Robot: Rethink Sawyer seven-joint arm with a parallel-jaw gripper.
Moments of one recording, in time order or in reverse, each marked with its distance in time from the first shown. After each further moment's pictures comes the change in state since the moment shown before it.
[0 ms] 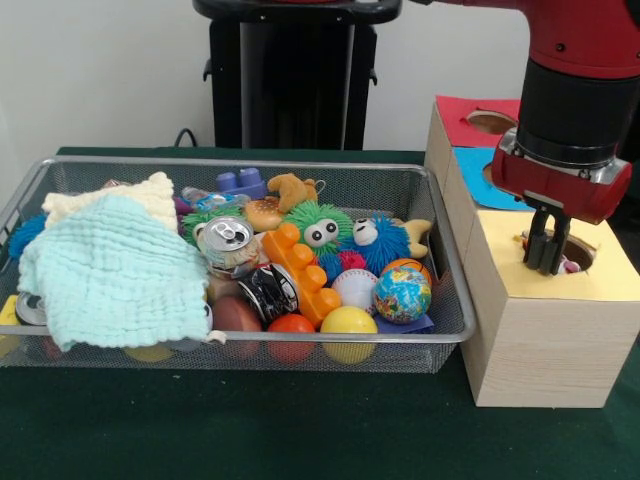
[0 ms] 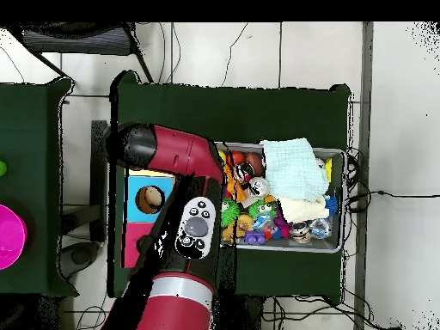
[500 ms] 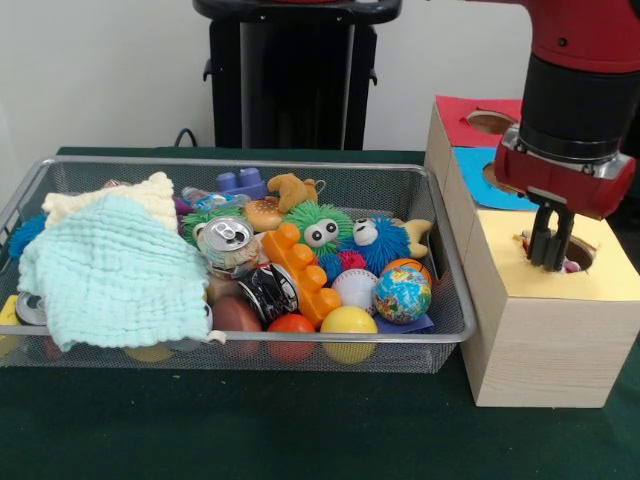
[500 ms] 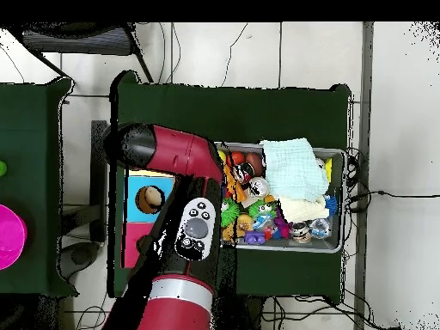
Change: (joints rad) arm 0.000 -0.017 0.006 0.011 0.002 -0.001 0.000
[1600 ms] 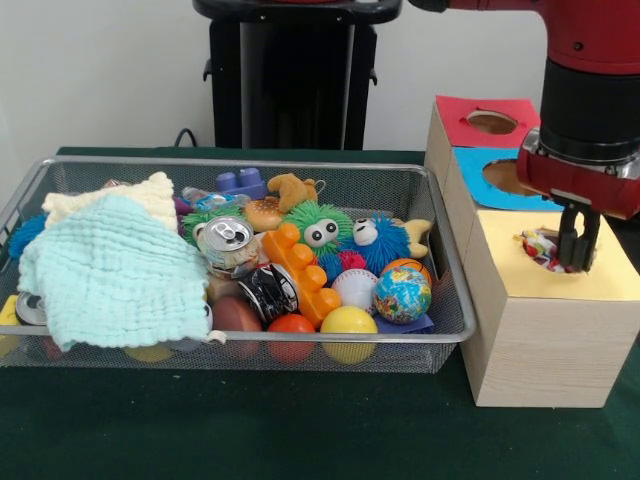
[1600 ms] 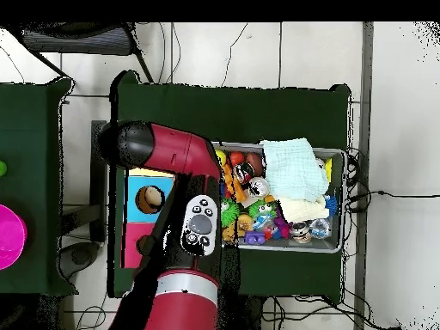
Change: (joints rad) arm -0.026 -0.009 0.070 0.006 0.007 0.000 0.000
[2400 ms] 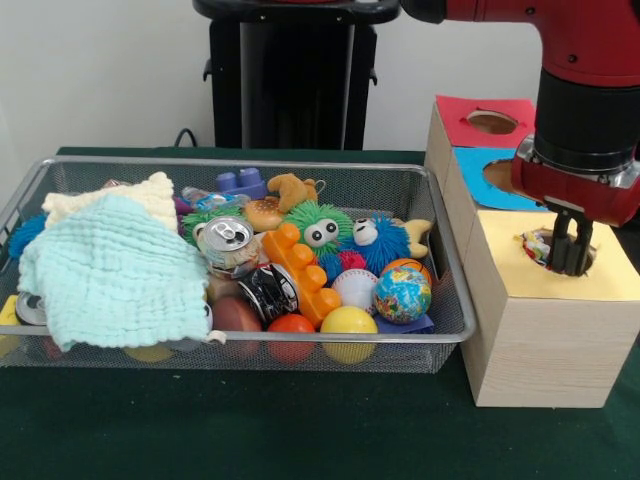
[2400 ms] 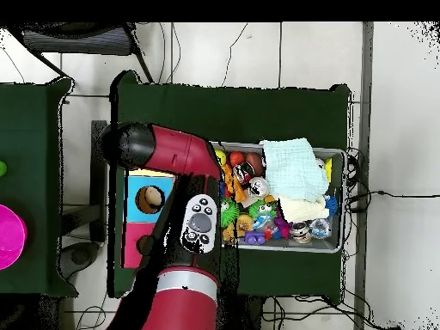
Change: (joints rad) arm 0.001 0.015 -0.004 -0.004 -0.005 0.001 0.000
